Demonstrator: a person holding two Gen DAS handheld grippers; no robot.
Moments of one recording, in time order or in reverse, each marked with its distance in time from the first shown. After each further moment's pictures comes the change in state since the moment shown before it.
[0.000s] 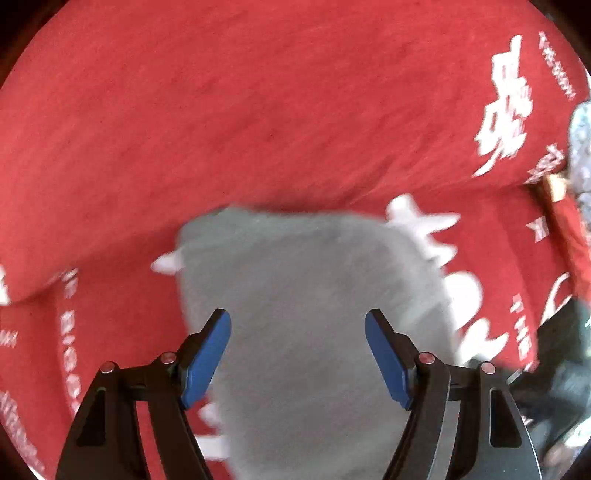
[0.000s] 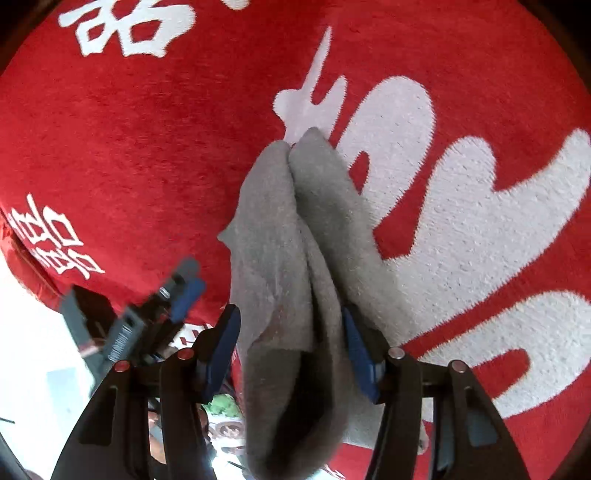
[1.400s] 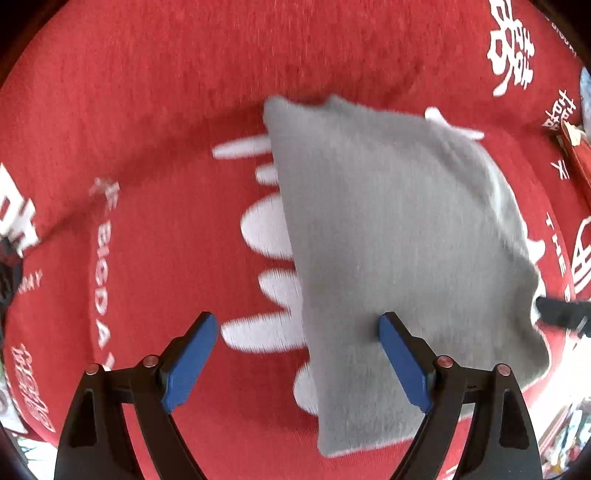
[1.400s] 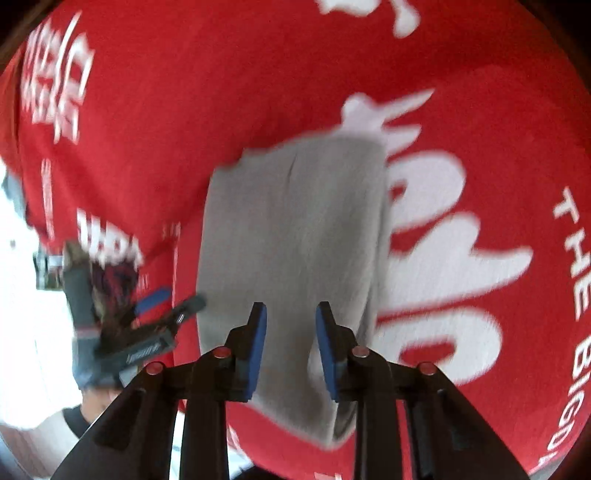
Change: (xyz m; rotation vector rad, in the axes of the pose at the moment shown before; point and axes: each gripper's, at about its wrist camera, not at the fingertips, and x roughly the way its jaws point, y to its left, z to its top) left arm -0.005 0.029 -0.101 0.022 0.112 0.092; right arm -0.006 0.080 -0.068 -0.504 0.153 -0.417
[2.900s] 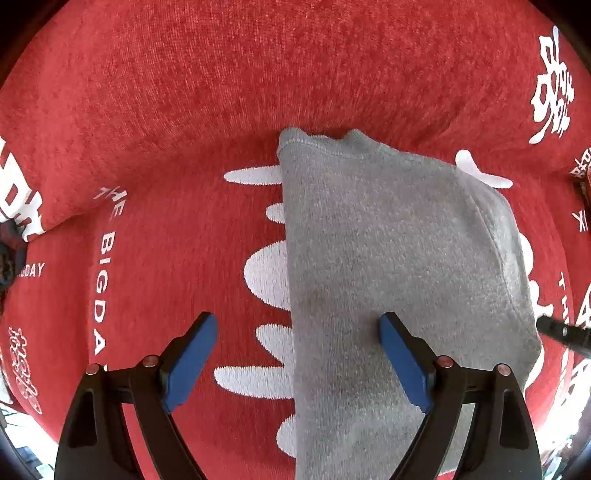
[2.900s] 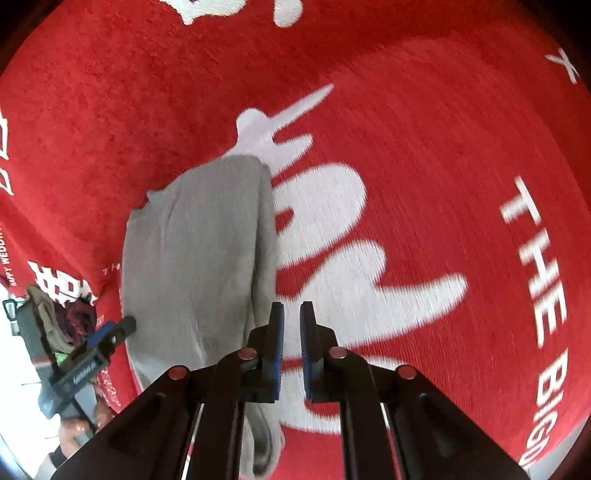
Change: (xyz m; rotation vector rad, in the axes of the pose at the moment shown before) left arm 0.005 -0.004 0.043 -0.125 -0.034 0.043; right arm -0.010 -0.082 0.034 0.213 -0.059 -0.126
